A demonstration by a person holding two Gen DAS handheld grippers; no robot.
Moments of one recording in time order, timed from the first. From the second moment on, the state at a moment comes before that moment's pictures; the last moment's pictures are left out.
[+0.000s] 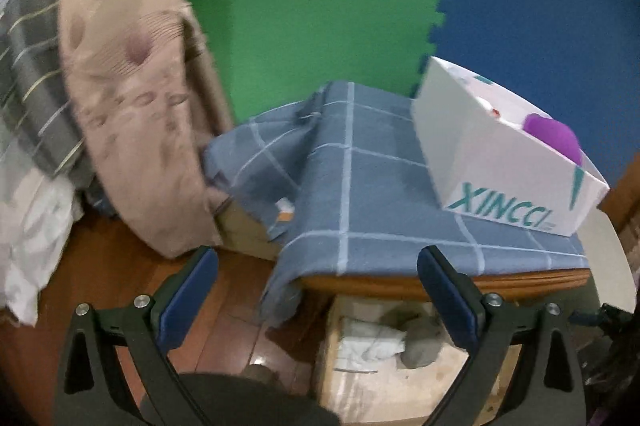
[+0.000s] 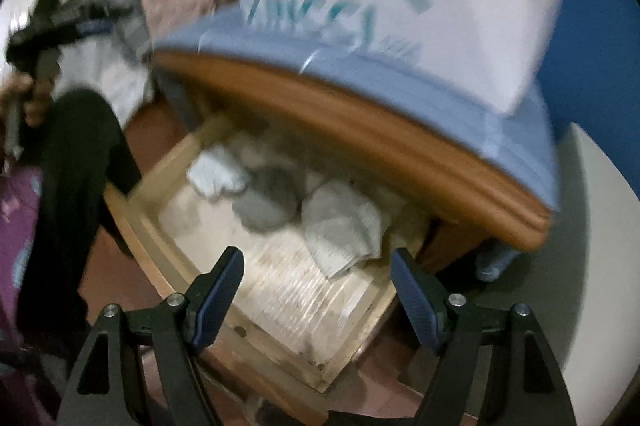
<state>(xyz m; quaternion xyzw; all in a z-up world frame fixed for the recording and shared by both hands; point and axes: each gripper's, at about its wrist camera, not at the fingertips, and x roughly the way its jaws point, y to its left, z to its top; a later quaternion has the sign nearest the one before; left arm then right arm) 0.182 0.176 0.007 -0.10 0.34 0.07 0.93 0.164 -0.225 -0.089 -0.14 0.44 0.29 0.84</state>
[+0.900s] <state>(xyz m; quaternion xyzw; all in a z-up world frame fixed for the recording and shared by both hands) 0.166 0.167 0.003 -0.08 0.30 0.06 0.95 0.212 -0.125 -0.243 -0.48 0.43 0.20 0.73</state>
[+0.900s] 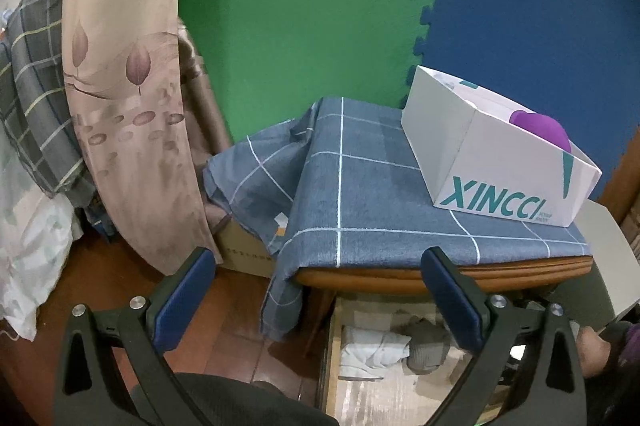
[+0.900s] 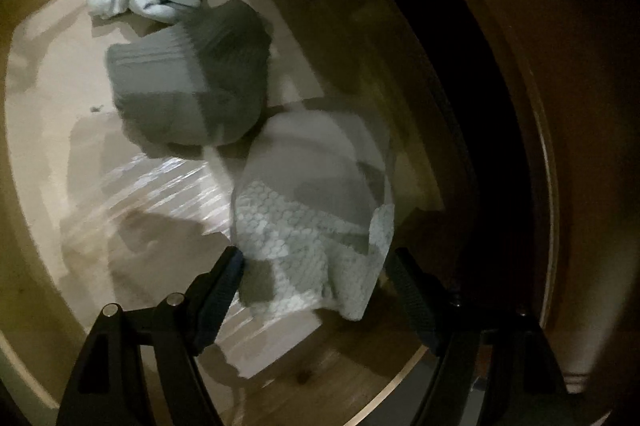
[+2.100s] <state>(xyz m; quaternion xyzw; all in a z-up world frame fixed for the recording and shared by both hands) 0.170 0.162 0.002 -0.06 0.31 0.06 0.95 0.219 -0.162 -0.191 -0.18 0.63 0.31 0.69</state>
